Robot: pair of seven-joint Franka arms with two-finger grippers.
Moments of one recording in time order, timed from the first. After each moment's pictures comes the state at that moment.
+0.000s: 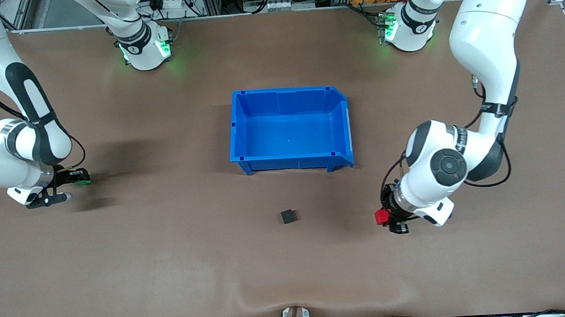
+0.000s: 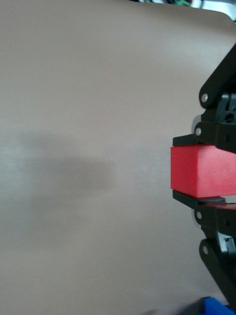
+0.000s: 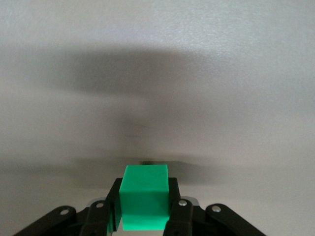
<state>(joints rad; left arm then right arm) -0.15 0.74 -0.27 -1.36 0.16 2.20 -2.03 -0.26 0.49 -0.05 -2.01 -0.04 2.30 -0.38</state>
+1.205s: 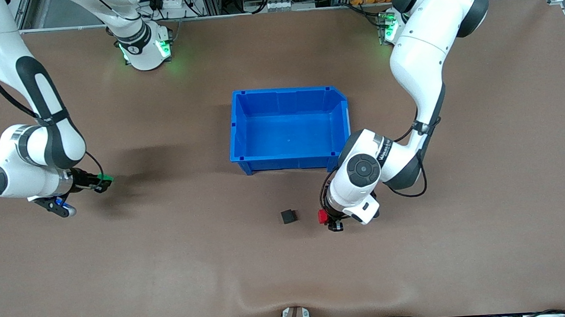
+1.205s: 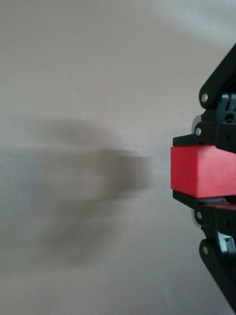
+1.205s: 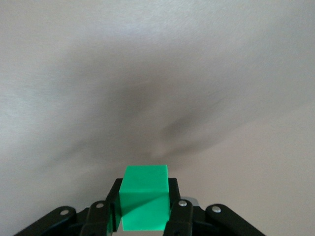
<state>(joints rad) -0.41 0.97 -0.18 -1.14 0.08 2.24 -2.16 -0.17 0.46 0.03 -1.93 0.04 2.12 0.38</state>
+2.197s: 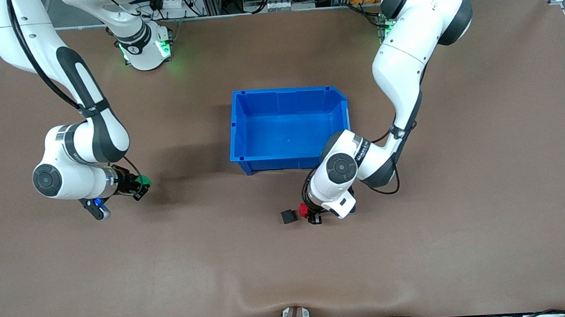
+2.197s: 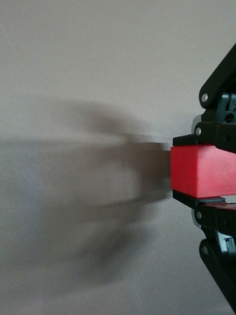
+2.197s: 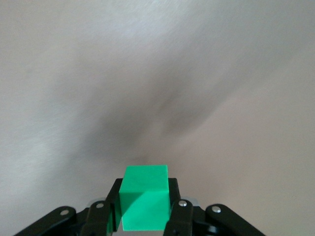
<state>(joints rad) -0.48 1.04 -0.18 -1.13 0.04 2.31 -2.16 0.05 0.46 0.03 -1.88 0.15 2.12 0.85</state>
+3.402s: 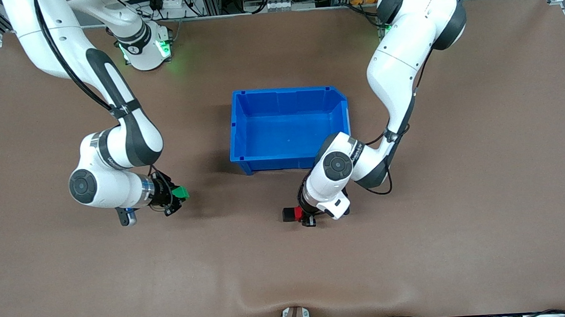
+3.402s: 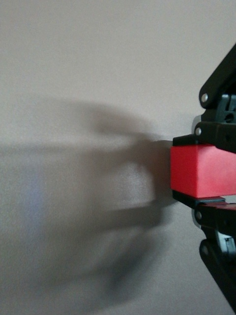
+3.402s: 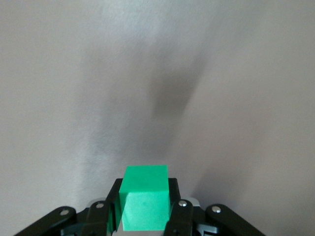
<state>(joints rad) -0.49 1.08 -0.17 -1.10 0.04 2.43 -2.16 0.20 0.57 0.03 -1.67 0.27 2.12 1.30</state>
